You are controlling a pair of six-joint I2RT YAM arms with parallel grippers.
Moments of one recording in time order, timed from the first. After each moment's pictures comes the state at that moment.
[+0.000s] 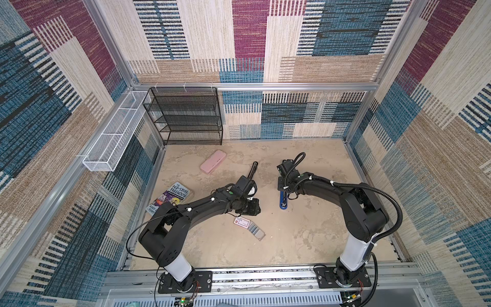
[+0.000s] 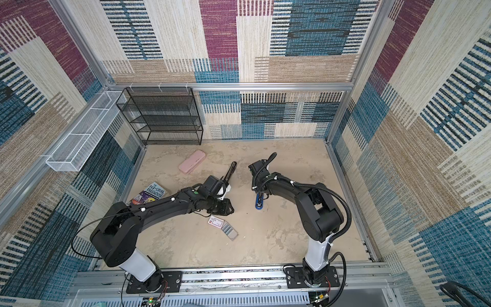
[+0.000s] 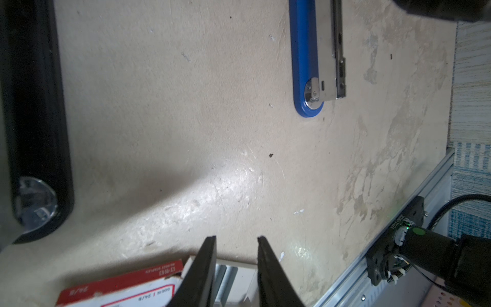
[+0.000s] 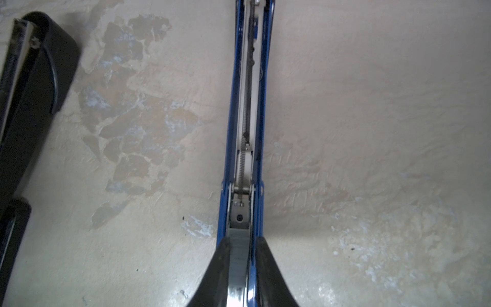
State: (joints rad) left arm -0.71 1.64 1.00 -0.42 0.29 -0.53; right arm 0.52 1.81 1.15 -0.38 0.28 0.54
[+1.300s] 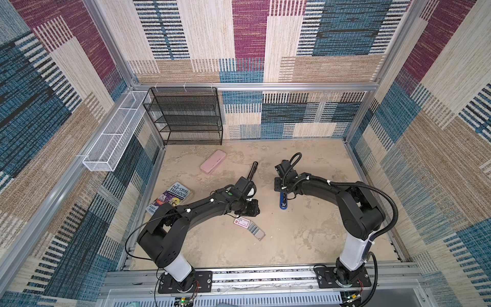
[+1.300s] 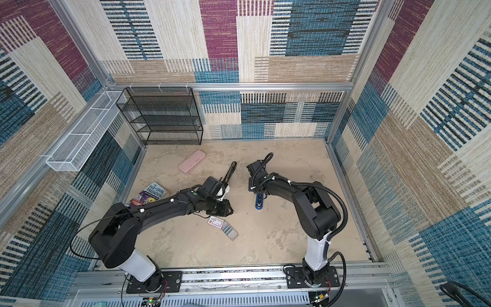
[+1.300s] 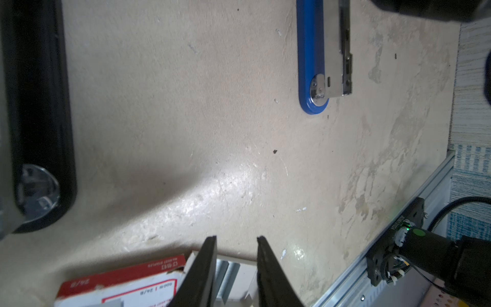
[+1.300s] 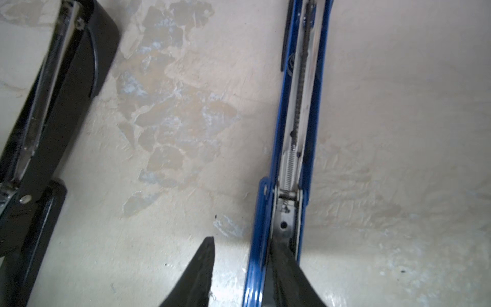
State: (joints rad) left arm -0.71 1.63 0.98 -0.42 0.29 -0.55; right arm 0.53 1.84 1.15 -0.33 0.19 0.51
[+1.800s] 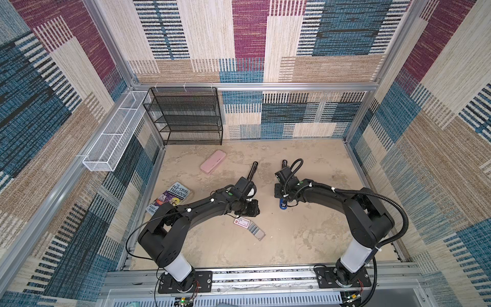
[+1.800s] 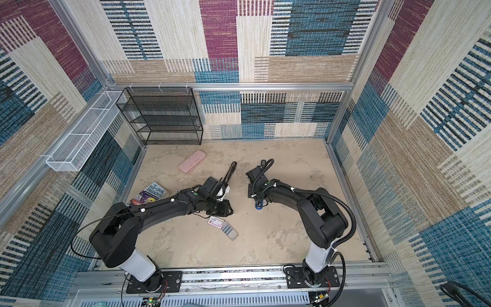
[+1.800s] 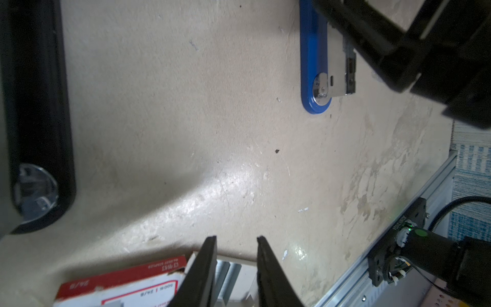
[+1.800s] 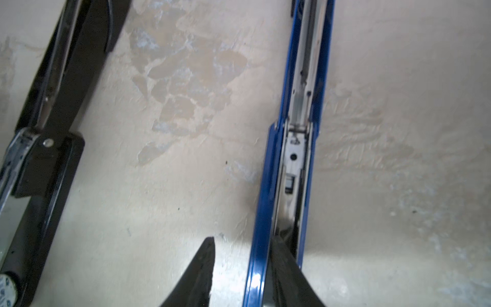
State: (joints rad) left arm -0.71 1.63 0.98 -0.42 0.29 -0.55; right arm 0.59 1.73 1.03 -0.33 0.17 0.57
